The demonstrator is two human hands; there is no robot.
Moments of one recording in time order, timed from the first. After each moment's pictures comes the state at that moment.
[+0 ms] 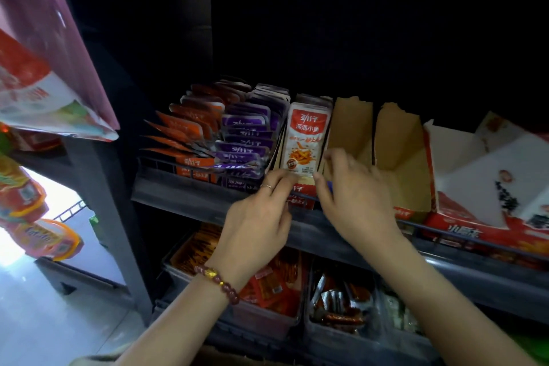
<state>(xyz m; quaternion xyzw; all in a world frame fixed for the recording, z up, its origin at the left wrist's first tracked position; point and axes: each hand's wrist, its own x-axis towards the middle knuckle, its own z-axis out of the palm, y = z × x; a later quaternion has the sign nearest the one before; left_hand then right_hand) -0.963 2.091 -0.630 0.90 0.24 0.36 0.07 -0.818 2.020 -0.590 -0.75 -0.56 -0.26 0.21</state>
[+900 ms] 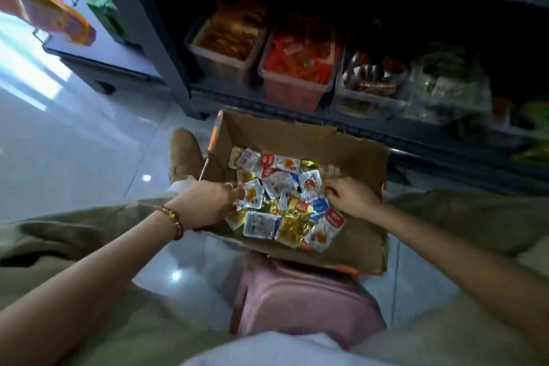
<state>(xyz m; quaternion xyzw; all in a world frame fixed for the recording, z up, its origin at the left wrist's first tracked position) -1.181 1.984 -0.861 0.97 0.15 -0.19 0.08 -0.904 1.833 -0.901 -0.76 -0.57 0.31 0.02</state>
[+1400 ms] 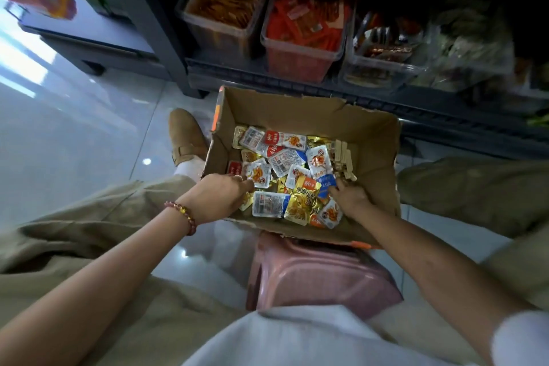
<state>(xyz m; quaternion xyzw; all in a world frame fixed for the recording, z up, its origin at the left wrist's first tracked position) -1.195 1.974 -0.886 0.96 0.14 -0.16 0.16 -0.936 1.796 -0.997 -0.71 -0.54 0.32 -0.32</state>
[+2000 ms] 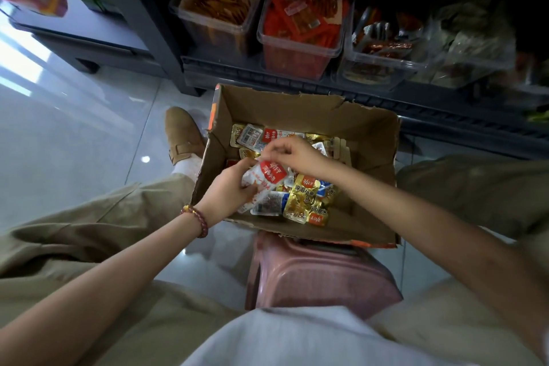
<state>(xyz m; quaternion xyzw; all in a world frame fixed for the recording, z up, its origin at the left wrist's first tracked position) -1.170 1.956 -0.887 0.79 0.40 -0.04 0.47 -0.984 1.906 -0.901 -0.63 -0.48 0.53 0.29</state>
